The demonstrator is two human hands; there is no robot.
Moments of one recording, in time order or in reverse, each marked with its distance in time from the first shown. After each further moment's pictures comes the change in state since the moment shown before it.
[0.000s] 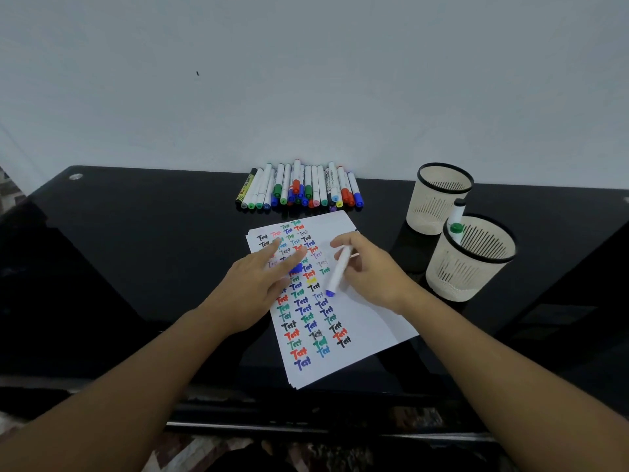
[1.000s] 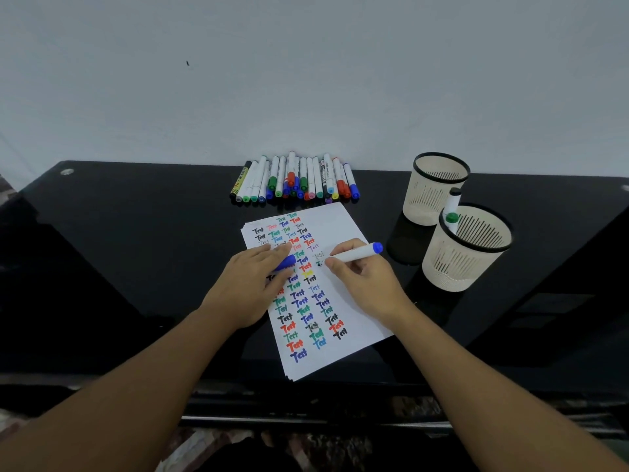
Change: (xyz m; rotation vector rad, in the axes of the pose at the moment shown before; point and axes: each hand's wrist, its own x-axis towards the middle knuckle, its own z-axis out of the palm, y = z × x) left_hand 0.004 0.000 0.017 -0.056 0.119 -0.071; right_hand -0.016 0.011 0.027 0.209 0.225 0.001
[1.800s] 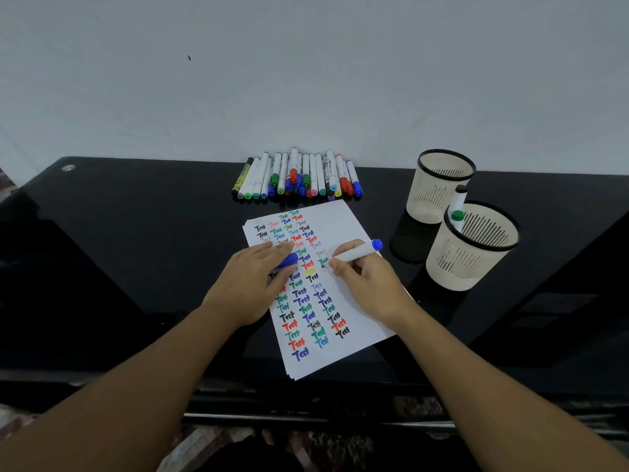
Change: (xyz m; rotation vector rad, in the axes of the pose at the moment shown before) left_hand 0.000 0.001 0.000 -0.023 0.028 0.014; right_hand -0.002 0.001 -0.001 -0.117 -0.057 0.000
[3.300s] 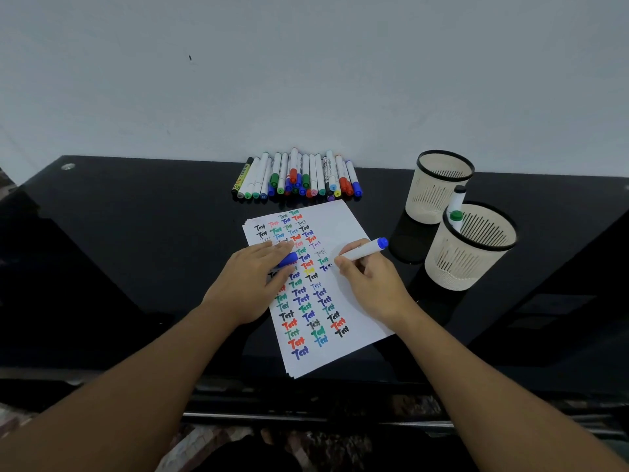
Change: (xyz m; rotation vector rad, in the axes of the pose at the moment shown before) left_hand -0.002 0.002 -0.003 -0.026 0.005 -0.011; right_hand -0.003 0.001 -0.002 -0.028 0.046 0.030
